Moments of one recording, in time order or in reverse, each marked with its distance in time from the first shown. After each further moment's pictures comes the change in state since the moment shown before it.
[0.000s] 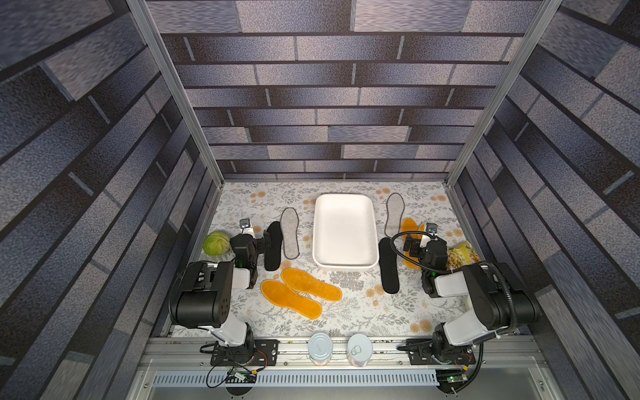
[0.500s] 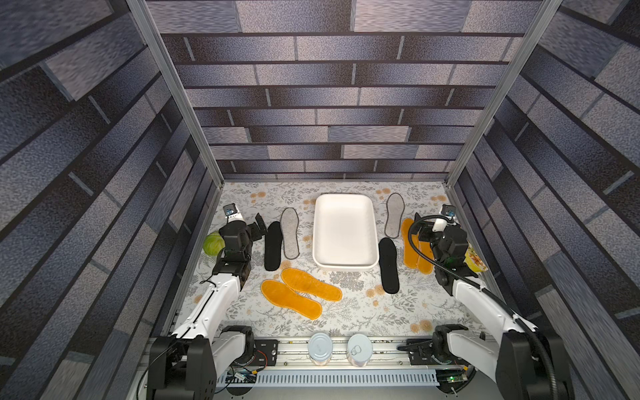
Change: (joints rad) left arm -0.065 -0.481 0.228 -0.716 -0.067 -0.243; right arm 0.000 -0.494 0.301 -0.689 -0.128 0.073
